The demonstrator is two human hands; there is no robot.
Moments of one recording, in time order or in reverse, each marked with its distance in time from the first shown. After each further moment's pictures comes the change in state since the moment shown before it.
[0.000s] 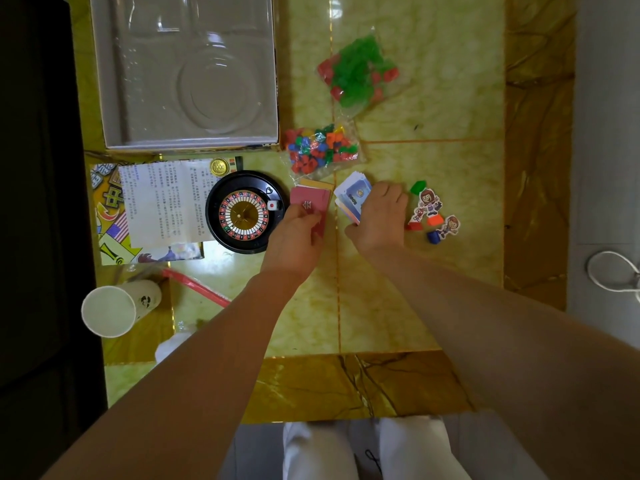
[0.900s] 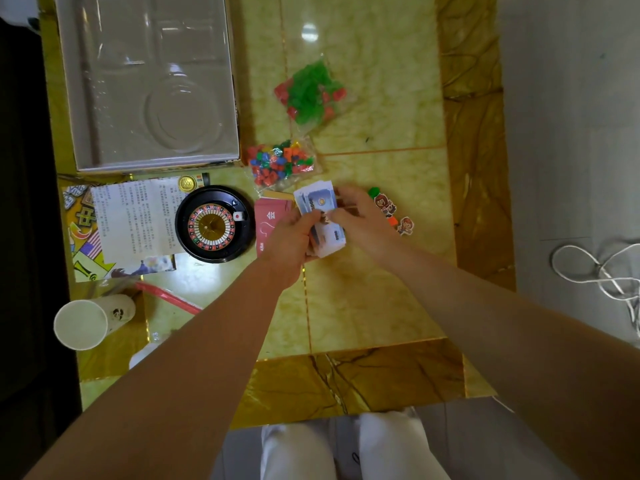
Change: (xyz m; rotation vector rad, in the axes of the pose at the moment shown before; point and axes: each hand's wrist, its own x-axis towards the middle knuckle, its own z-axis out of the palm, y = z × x) left_hand 0.002 0.062 0.012 -1.132 -0.181 -0.420; right_hand -0.029 0.038 -0.061 1.165 -0.312 0.017
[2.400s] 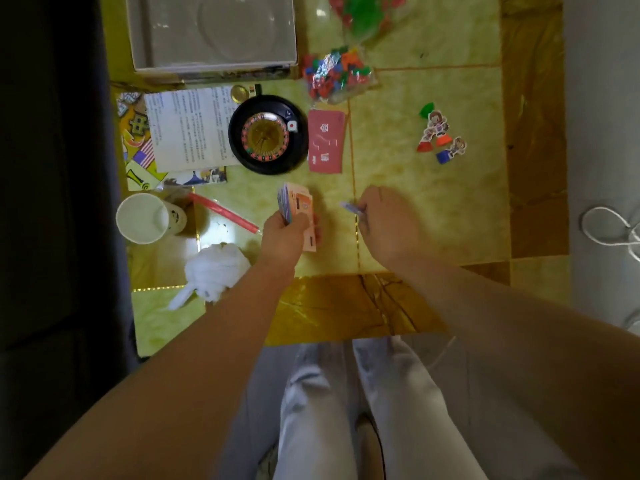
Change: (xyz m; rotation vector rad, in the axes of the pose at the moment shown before) left_hand -0.091 -0.097 -0.106 0.026 0.235 0.104; right_hand -0.081 0.097 0.092 -1.171 0.241 -0.278
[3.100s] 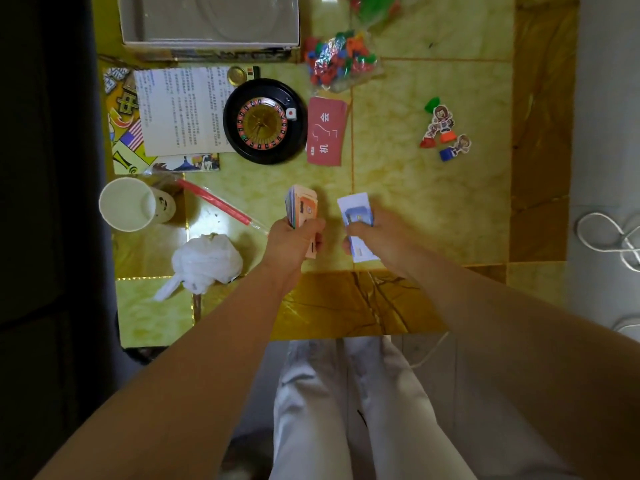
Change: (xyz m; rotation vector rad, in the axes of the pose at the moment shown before) left_hand 0.005 -0.023 0.010 -0.077 -0.039 -0.117; right_hand -0.007 0.004 0.011 1.117 -0.390 0.430
